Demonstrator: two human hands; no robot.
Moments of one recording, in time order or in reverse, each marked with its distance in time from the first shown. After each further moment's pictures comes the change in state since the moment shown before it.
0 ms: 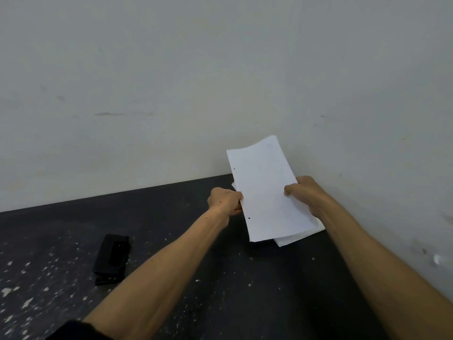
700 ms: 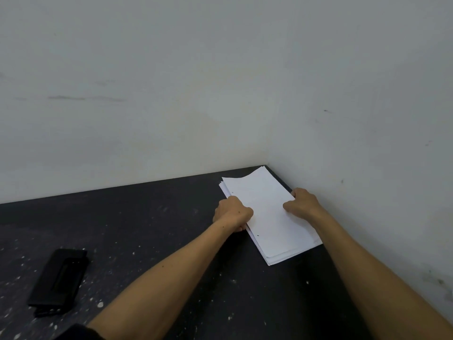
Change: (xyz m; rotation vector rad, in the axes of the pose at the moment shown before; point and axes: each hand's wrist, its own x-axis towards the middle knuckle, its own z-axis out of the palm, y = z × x) left_hand 0.045 -0.019 0.066 0.619 -0.124 0.034; right_hand 0.079 0.047 -0.002 -0.465 0.018 -0.001
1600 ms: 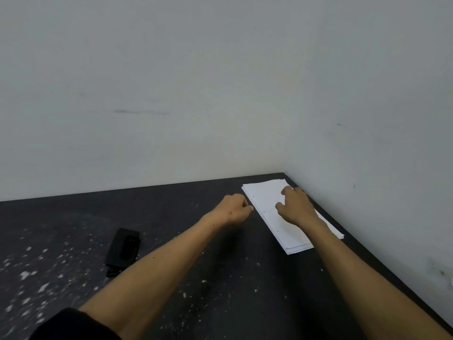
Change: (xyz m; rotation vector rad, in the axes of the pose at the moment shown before) left_hand -0.050 -0.034 -0.081 0.290 -0.067 0.314; right_hand -0.070 -0.058 0.033 -0.288 0.129 -0.286
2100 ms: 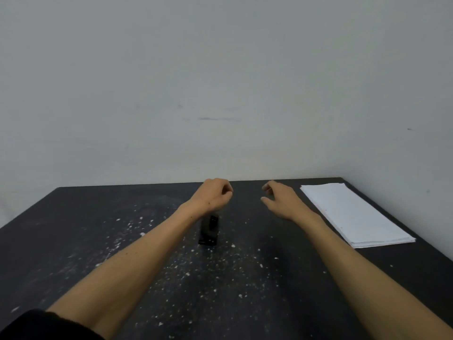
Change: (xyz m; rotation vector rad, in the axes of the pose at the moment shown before) left_hand -0.158 -0.120 -0.135 0.217 0.337 0.024; right_hand -0.077 -0.176 0.032 0.226 -0.101 -0.468
